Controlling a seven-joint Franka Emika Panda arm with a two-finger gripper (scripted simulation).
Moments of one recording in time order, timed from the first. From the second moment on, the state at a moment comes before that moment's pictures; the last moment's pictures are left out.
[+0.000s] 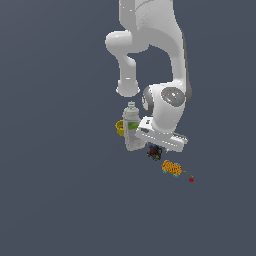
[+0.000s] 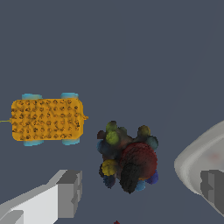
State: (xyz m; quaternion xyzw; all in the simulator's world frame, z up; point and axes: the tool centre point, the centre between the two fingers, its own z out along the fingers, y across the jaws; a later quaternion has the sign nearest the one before) arm -0.002 0.130 0.088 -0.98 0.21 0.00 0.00
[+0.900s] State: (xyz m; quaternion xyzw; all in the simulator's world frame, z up) arm -0.006 0.133 0.043 -0.98 0.22 0.00 0.00
